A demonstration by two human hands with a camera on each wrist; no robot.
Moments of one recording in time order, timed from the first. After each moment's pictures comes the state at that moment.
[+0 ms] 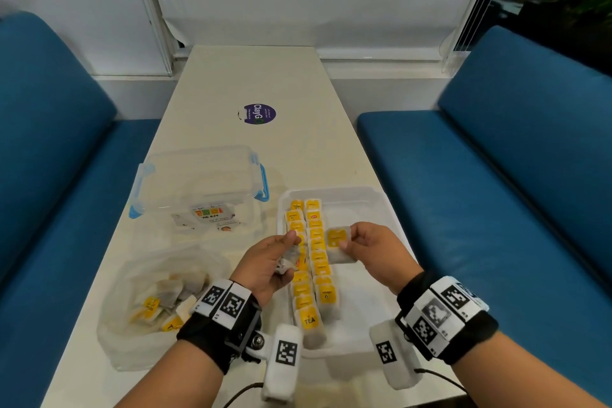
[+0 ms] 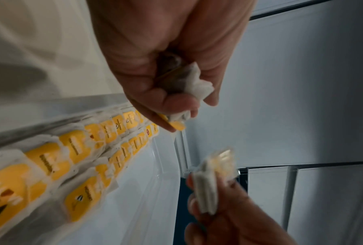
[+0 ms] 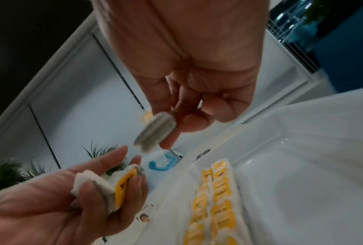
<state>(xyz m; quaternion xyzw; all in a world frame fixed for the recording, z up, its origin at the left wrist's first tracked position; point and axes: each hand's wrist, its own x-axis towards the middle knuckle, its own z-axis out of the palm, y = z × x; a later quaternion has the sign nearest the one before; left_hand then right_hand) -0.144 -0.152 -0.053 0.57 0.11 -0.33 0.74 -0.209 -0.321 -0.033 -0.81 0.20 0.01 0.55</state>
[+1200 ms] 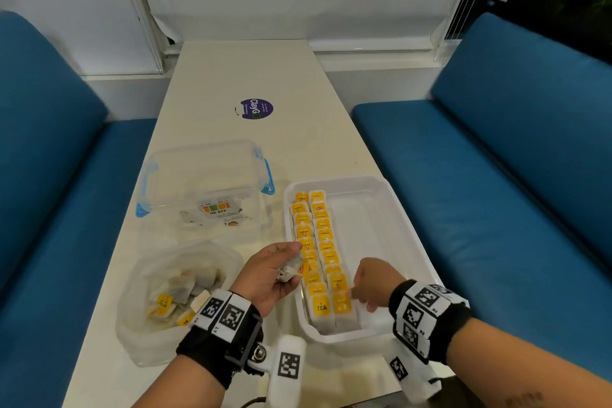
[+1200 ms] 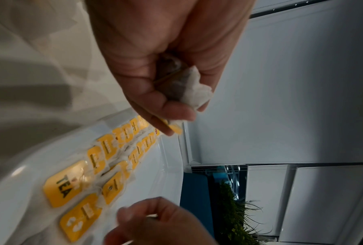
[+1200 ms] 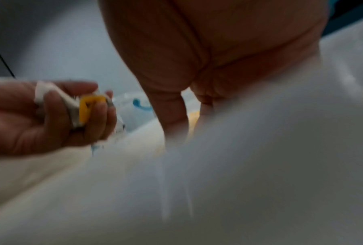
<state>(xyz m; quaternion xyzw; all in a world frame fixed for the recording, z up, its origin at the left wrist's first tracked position) -0.152 -0.126 -0.067 0.53 0.12 -0.38 0.75 -0.220 -0.299 -0.073 -0.87 0.28 0.30 0.29</state>
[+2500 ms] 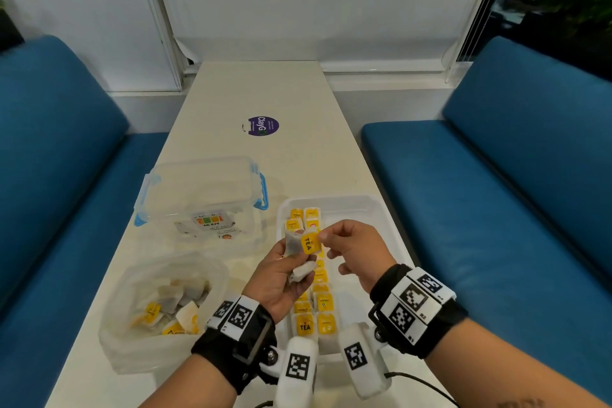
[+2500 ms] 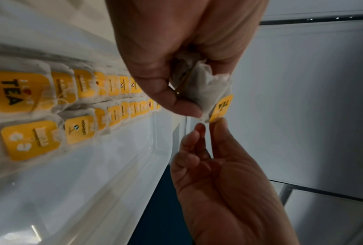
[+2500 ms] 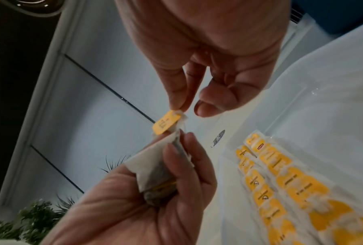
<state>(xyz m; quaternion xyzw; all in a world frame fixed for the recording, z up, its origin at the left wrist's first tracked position) -0.164 -0.169 -0.049 0.41 0.11 -0.35 0.83 -0.198 -0.302 -0.018 -0.70 0.25 0.00 0.67</state>
